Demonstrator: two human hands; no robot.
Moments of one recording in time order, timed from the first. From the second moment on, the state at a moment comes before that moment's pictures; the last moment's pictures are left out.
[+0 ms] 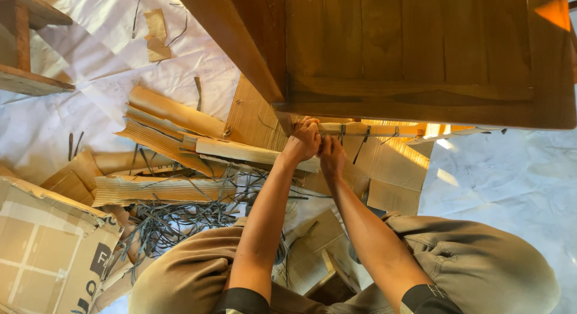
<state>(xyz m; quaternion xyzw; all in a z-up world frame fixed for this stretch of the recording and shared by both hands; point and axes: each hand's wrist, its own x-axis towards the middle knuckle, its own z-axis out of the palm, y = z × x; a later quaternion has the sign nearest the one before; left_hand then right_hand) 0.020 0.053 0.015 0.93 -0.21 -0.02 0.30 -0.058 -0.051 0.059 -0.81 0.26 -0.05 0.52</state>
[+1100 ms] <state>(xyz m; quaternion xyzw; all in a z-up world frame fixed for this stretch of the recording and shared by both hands) 0.026 0.039 -0.024 0.90 -0.17 0.10 0.40 -0.009 -0.086 -0.153 -0.58 0.26 0.13 0.76</state>
